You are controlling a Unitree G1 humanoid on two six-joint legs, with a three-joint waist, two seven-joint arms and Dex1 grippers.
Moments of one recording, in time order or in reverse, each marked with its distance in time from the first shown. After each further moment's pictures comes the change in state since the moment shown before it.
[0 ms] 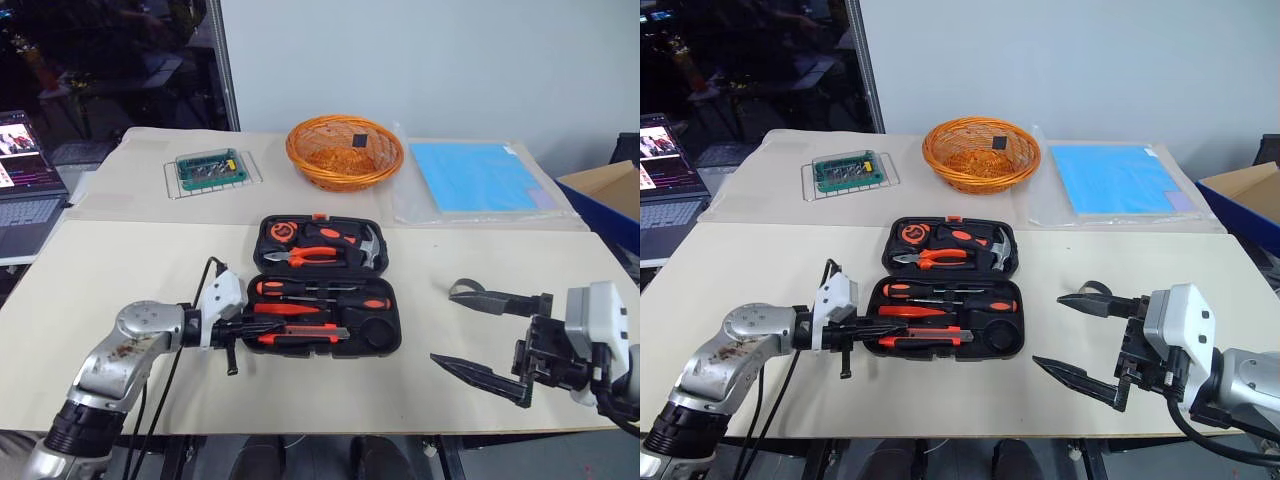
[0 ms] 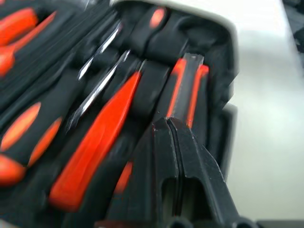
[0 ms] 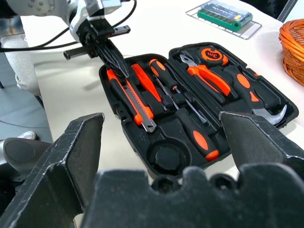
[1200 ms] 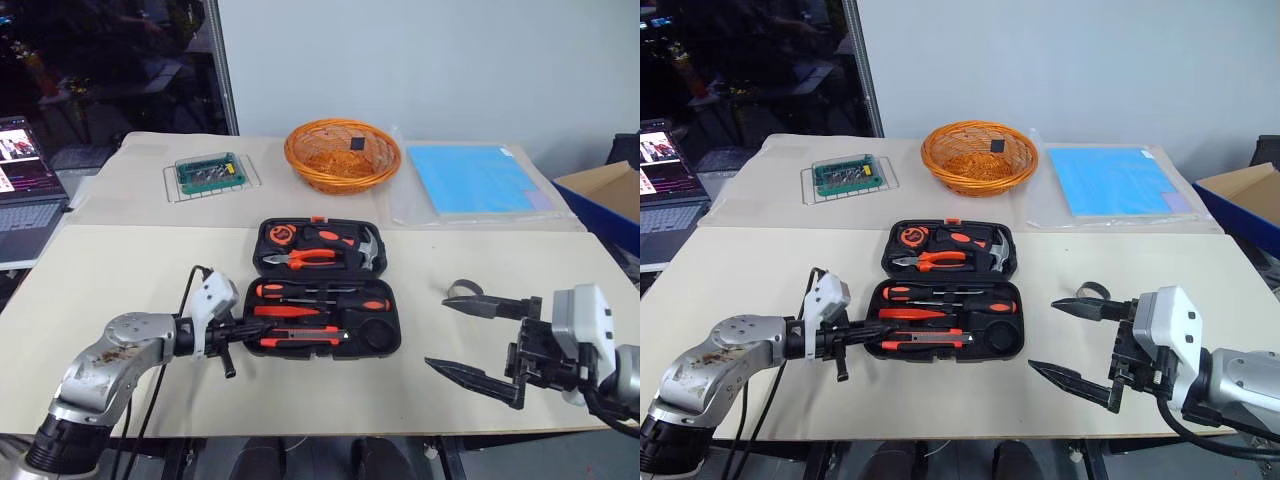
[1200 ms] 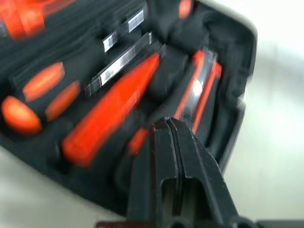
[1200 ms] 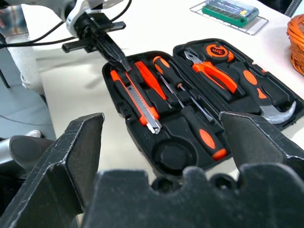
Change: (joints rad) left arm 0.046 0.040 0.048 -0.111 -0.120 0.243 0.133; right arm -0.028 -0.002 0.070 0.017 -0.025 0.004 0.007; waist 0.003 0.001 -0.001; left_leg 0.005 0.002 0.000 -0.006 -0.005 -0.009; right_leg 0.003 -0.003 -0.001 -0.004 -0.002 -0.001
